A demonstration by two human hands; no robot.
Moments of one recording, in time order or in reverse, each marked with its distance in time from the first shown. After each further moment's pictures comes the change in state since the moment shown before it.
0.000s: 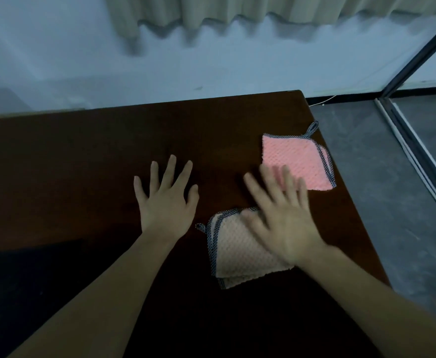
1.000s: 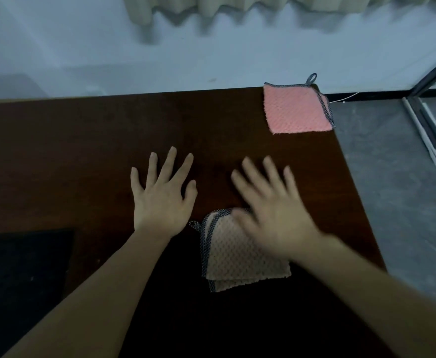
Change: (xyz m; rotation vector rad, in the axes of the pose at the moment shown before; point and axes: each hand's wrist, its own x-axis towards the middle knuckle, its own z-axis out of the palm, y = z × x) left_hand -0.004 0.003 0.003 0.058 0.029 -0.018; right_hand 0.019 -0.001 -0.004 0.029 -0.019 -0.194
